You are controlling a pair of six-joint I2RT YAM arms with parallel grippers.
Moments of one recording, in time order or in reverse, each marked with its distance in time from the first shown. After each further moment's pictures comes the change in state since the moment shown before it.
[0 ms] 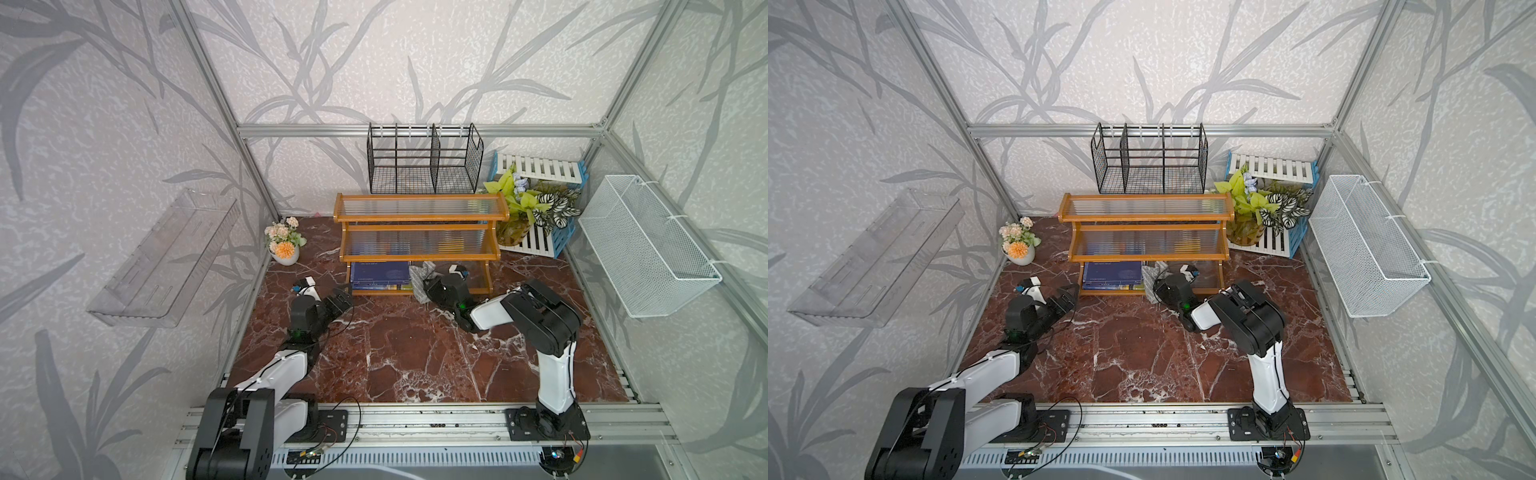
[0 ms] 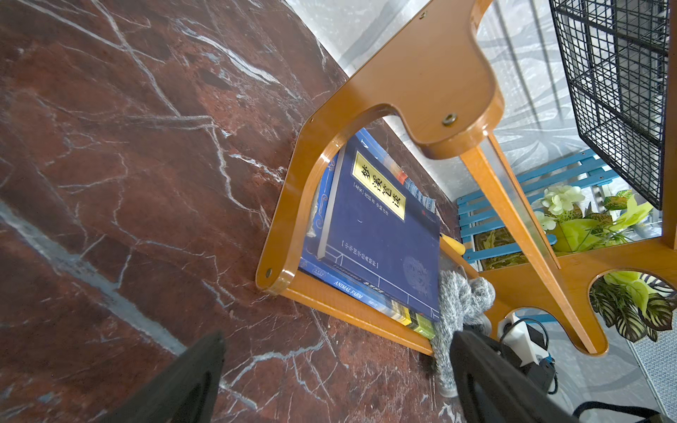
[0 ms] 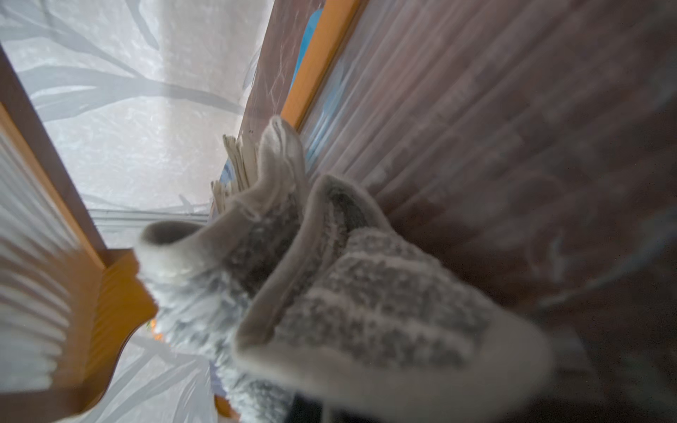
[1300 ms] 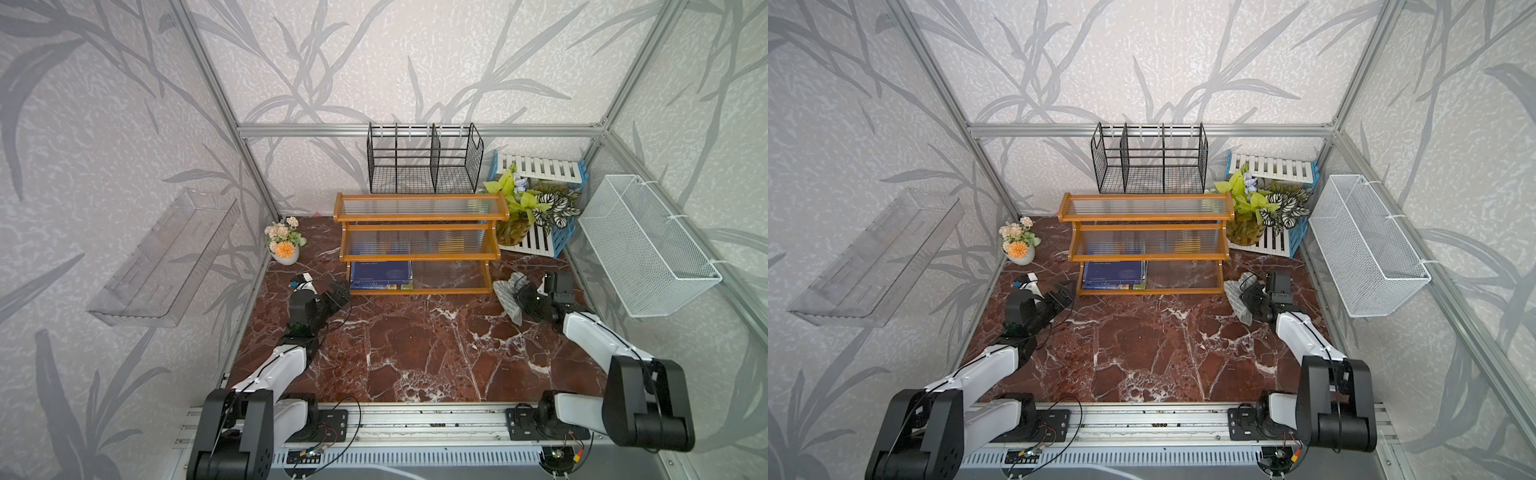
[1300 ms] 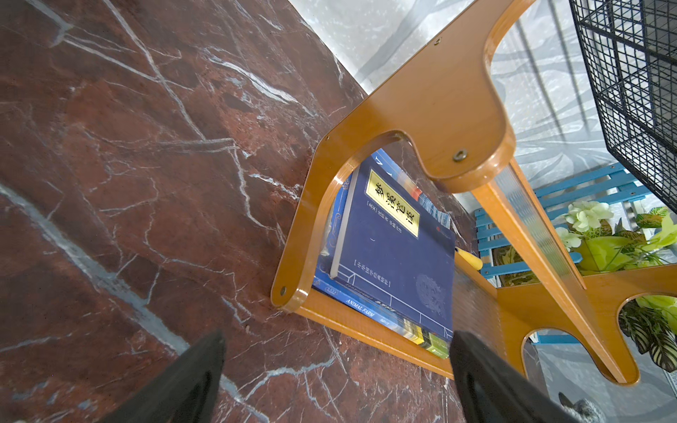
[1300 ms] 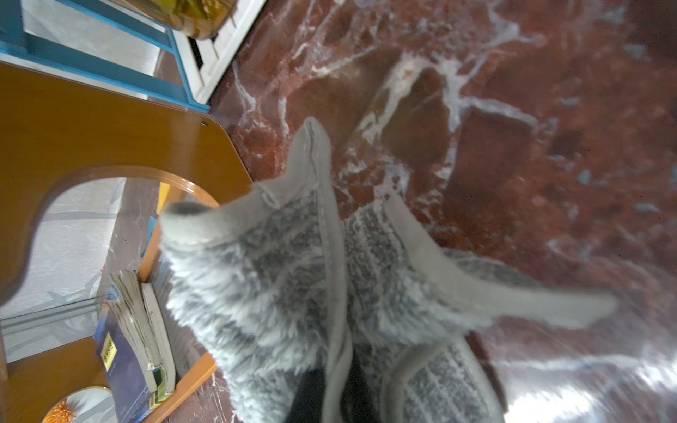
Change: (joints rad) left arm 0.016 -0.006 0.063 -0.109 -0.057 0.020; right arm -0.714 -0.691 -0.185 -0.897 -0.246 -0.450
